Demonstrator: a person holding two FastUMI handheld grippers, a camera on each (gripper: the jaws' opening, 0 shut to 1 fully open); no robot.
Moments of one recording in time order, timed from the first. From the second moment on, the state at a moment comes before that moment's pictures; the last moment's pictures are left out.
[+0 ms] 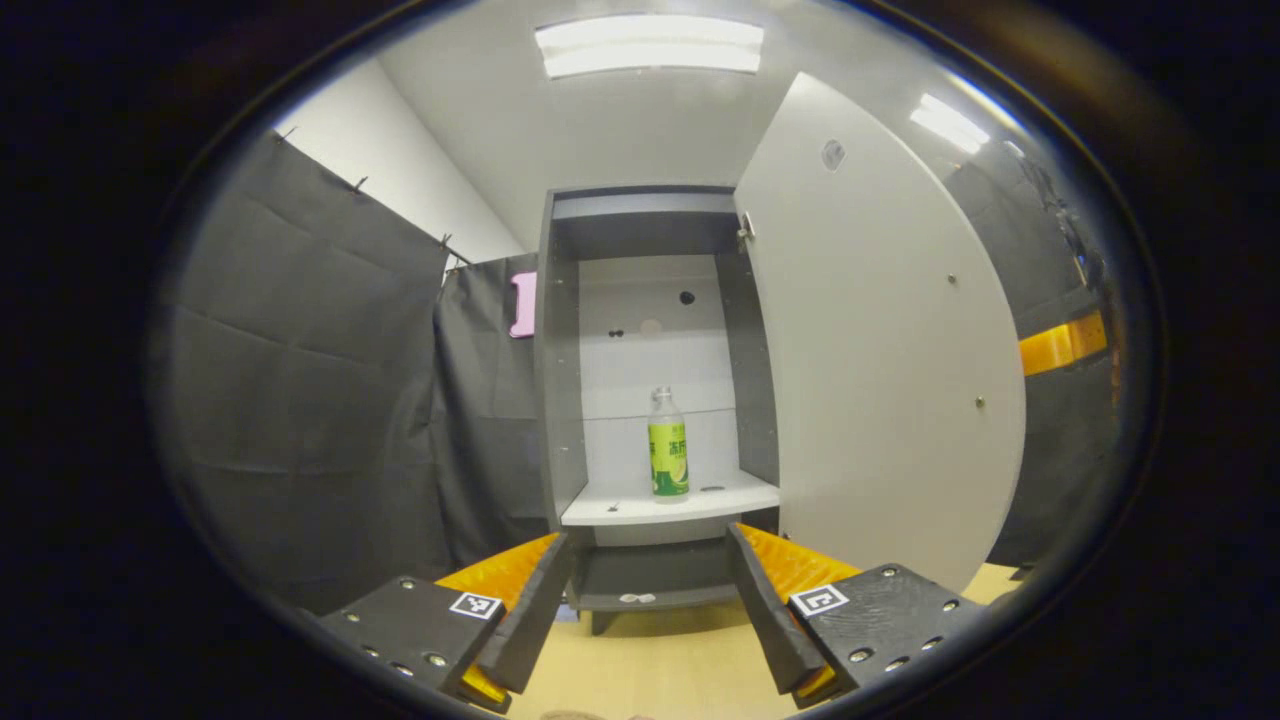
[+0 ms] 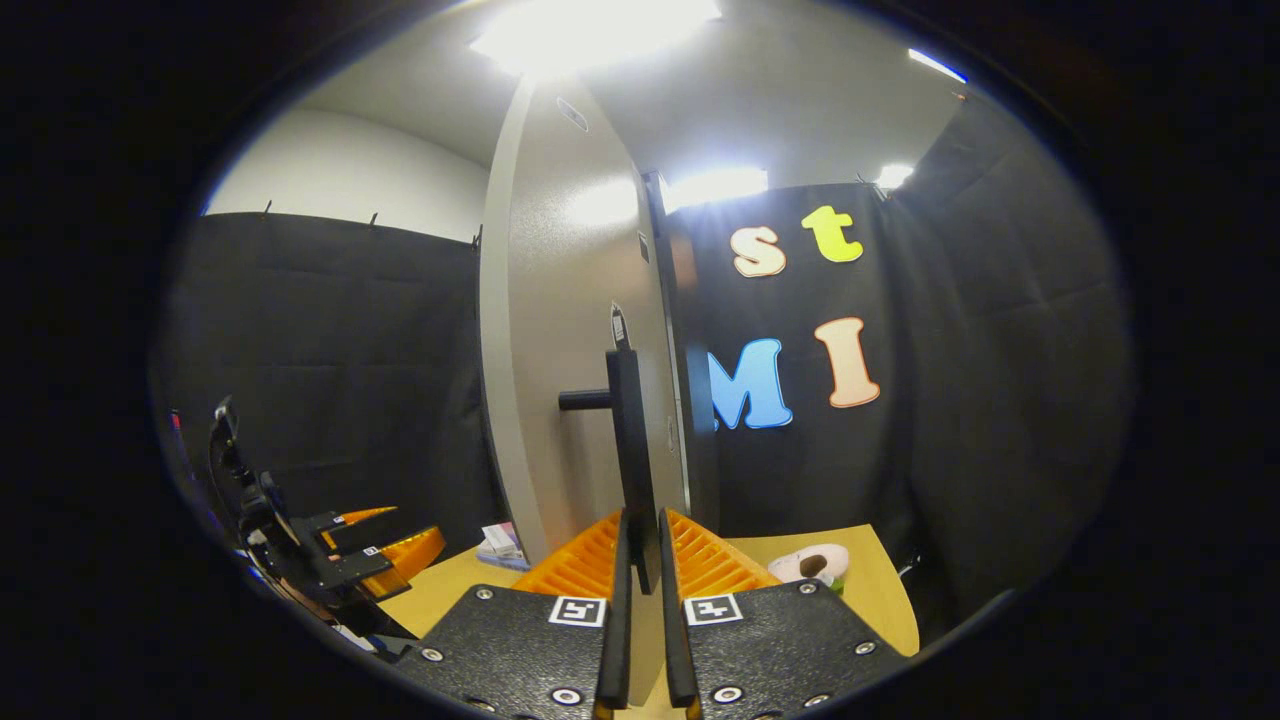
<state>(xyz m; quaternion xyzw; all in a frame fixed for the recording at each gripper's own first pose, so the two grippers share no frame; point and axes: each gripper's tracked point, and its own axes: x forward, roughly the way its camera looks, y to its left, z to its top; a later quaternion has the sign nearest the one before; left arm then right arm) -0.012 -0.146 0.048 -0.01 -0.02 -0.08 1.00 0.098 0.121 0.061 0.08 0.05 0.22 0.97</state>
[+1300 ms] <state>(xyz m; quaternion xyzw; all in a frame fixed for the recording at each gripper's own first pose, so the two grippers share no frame) 0.259 -0.202 0.065 -0.05 -0.01 -0.19 0.98 0.117 0.012 0.026 0.06 0.06 -0.03 1.00</state>
